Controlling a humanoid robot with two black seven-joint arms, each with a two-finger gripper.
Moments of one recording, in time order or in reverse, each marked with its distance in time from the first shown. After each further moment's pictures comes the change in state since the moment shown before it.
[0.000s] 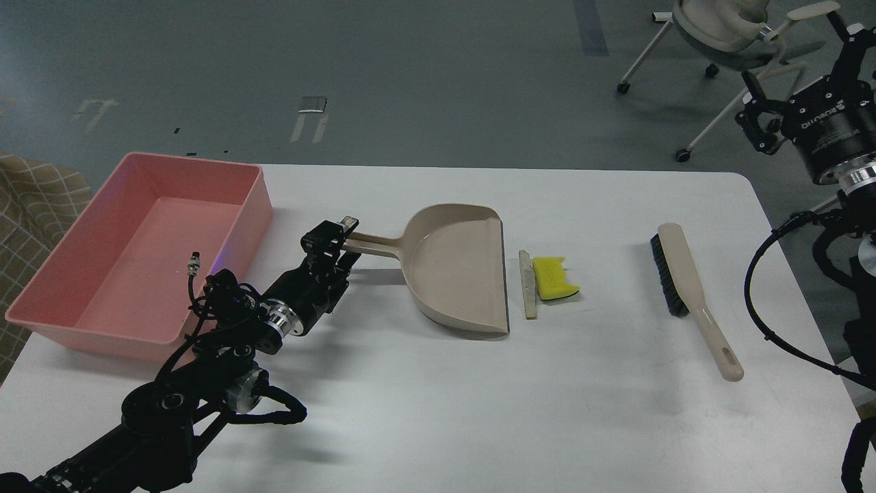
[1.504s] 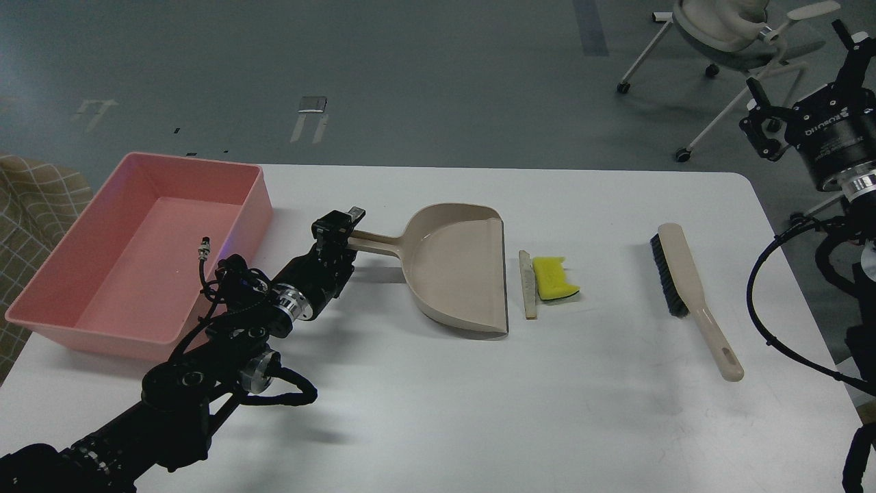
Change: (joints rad) left arm -0.087 -0.047 0.024 0.113 -0.001 0.000 -0.005; right arm -0.017 0.000 0.013 0.000 0.000 0.000 0.000
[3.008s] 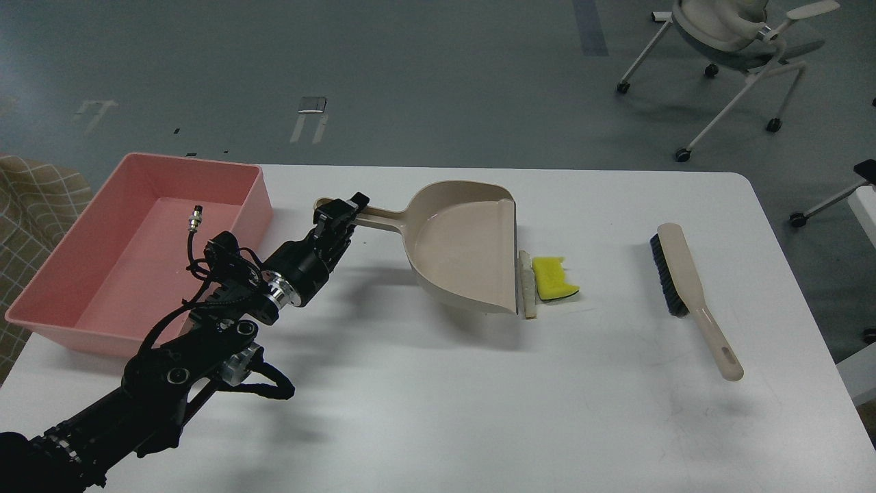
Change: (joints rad) left arm -0.030 0.090 0.059 -0.049 0.132 0.001 -0.097; right arm -0.281 -0.533 -0.144 0.349 -0.579 0.031 -0.015
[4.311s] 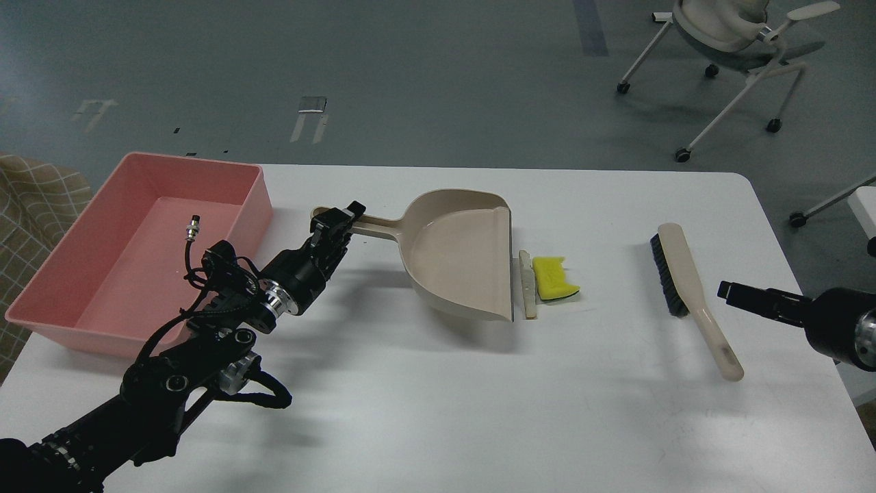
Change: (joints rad) left arm 0.022 -0.004 0.002 0.006 -0.005 0.002 -0.021; right arm -0.161 -0.078 -0.315 0.375 -0.479 -0.001 -0.192
